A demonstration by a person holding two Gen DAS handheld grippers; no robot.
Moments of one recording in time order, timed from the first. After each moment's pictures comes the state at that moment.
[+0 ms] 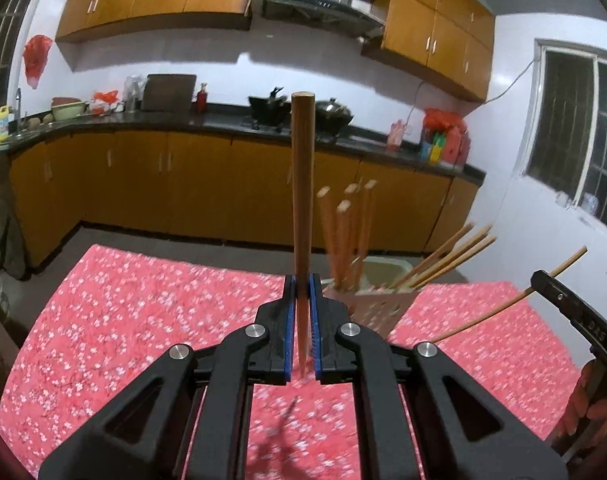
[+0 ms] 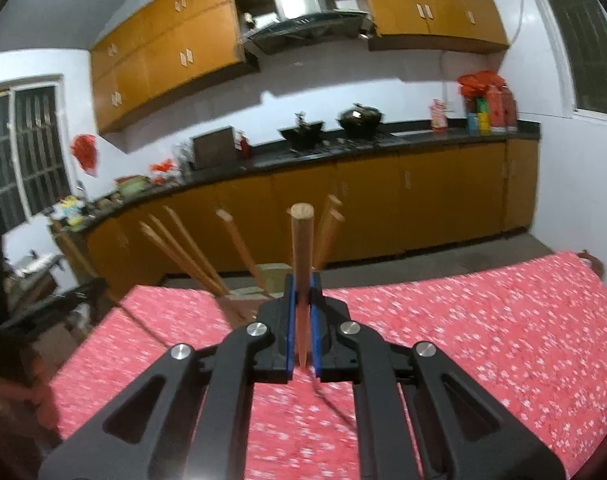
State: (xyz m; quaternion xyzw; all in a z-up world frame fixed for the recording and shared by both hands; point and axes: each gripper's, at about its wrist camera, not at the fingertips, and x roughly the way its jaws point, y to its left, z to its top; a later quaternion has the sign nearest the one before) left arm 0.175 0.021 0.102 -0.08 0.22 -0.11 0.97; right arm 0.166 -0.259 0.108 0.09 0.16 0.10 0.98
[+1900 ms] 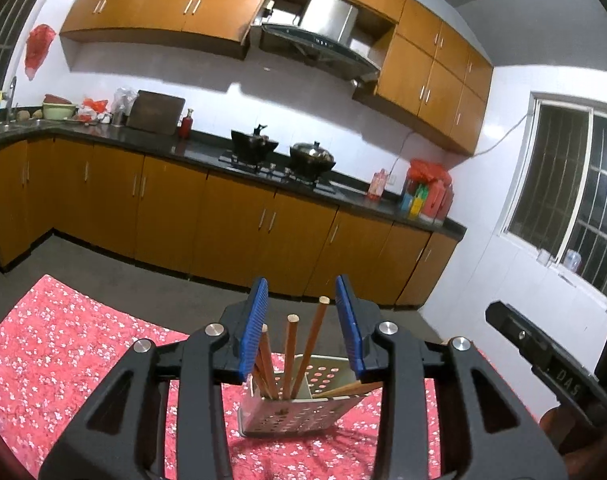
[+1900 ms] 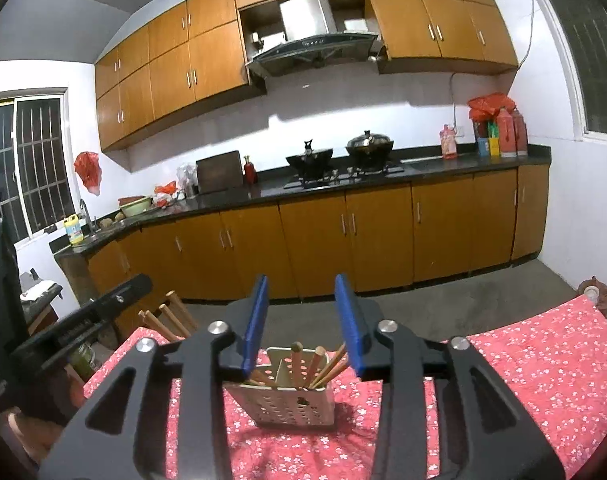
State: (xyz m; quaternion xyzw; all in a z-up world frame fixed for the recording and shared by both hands) left arm 0.231 -0.008 0.144 -0.15 0.15 -0.12 0.97; right arm 0.230 -0.255 0.150 0.08 0.13 0.08 0.99
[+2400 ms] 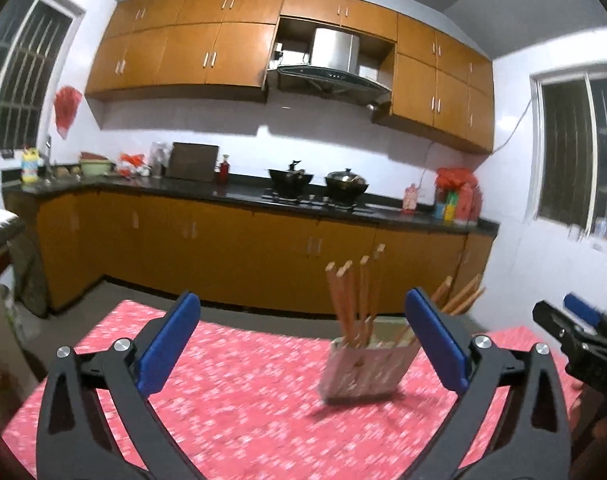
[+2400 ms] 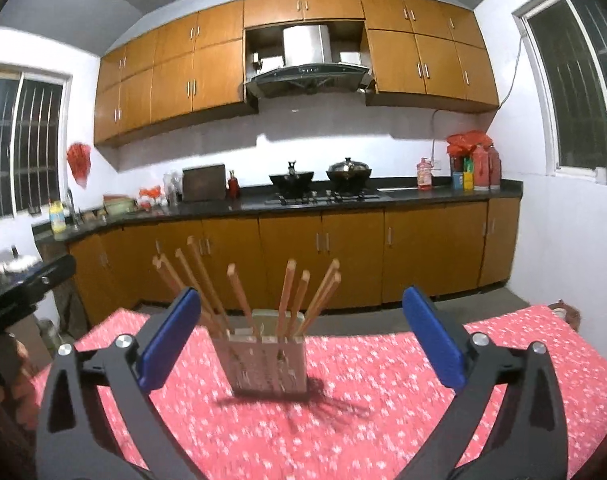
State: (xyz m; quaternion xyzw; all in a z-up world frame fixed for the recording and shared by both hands) left arm 0.110 0.030 0.113 -0.06 0.10 -0.04 0.99; right arm 0.129 -0.235 0.102 0.01 0.10 0.02 1.00
